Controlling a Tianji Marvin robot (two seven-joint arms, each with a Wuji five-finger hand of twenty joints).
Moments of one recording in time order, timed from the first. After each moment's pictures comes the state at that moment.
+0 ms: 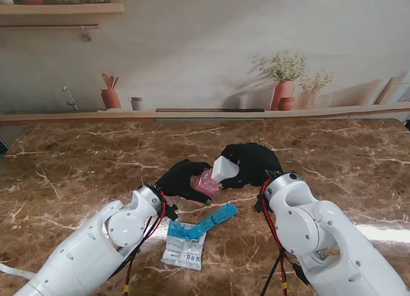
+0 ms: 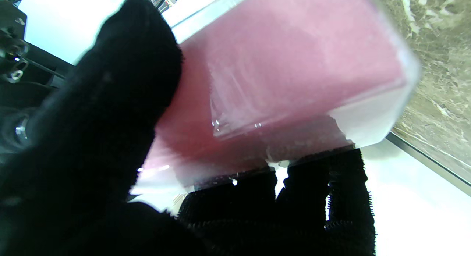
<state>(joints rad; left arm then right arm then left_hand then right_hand) 1.30 -1.18 -0.89 -1.33 0.37 -0.44 0.13 -1.61 -1.07 1.20 -2.01 -0.82 0.19 0.15 0.77 -0.89 0.64 -0.28 0.72 0.06 0.67 0.32 1.08 0.10 0.16 0.70 0.84 0.25 0.48 0.89 0.20 0.20 1.09 0.81 0.43 -0.93 0.94 -0.34 0.73 0.01 0.62 0.51 1.04 0.01 0.34 0.69 1.14 0.00 0.52 0.63 0.70 0.09 1.14 0.64</state>
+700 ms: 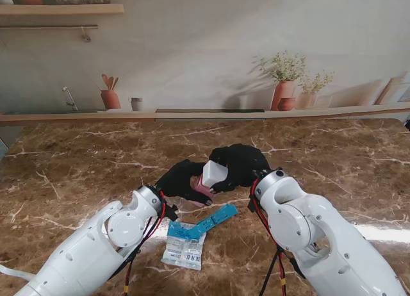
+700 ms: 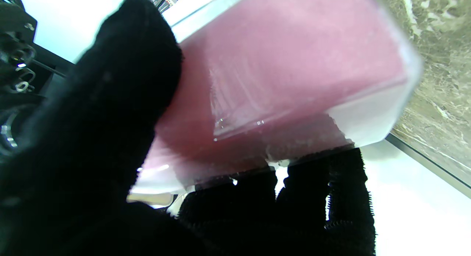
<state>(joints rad) 1.31 -1.18 -0.90 -1.34 0.37 -0.44 0.12 -1.53 -1.06 1.13 -1.97 -0.87 0.13 0.20 0.77 -0.89 0.64 -0.28 0.72 0.07 0.67 0.32 1.08 0.10 0.16 0.70 0.85 0.25 0.48 0.90 0.20 0.20 1.09 0.81 0.43 -0.93 0.94 -0.34 0.73 0.01 0.61 0.52 1.04 0.01 0.34 0.67 1.13 0.00 0.50 0.63 0.69 0.09 1.12 0.64</state>
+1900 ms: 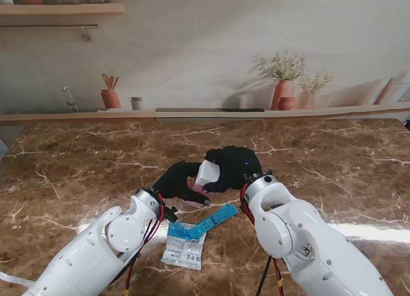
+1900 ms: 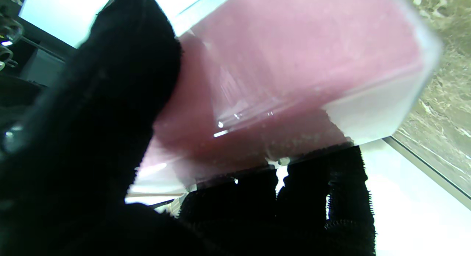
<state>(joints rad) 1.34 -1.19 -0.91 -1.35 0.35 -0.42 0.18 -1.51 -1.07 1.03 -1.94 -0.99 0.21 0.11 0.77 -0.93 0.64 -0.28 0.76 0.10 0.67 0.37 1.09 0.11 0.18 0.77 0.88 0.25 0.48 0.93 0.21 0.20 1.10 0.84 0.33 -0.86 0.95 -0.24 0.75 0.03 0.54 0.65 1.04 0.01 0.40 0.62 1.13 0.00 0.58 0.64 0.72 0.09 1.18 0.70</state>
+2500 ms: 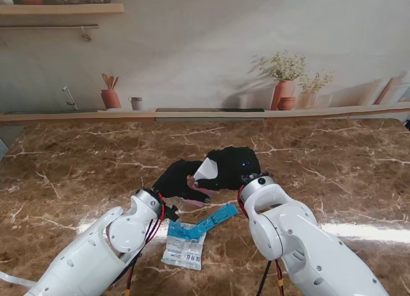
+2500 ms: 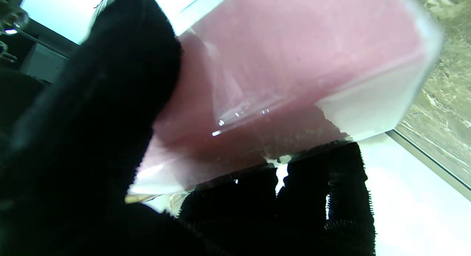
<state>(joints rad) 1.35 -1.20 -0.91 -1.35 0.36 -0.42 0.21 -1.49 -1.07 0.98 -1.94 -1.15 0.28 0.16 0.77 -0.93 0.64 -0.28 0.76 0.11 0.67 0.38 1.09 0.11 0.18 0.78 0.88 0.25 0.48 0.93 0.21 0.20 1.10 0.85 0.04 -0.50 0.76 -0.08 0.74 0.01 0.36 0.59 1.13 -0.07 0.51 0.67 1.14 0.00 0.73 0.70 0.72 0.07 1.34 0.72</state>
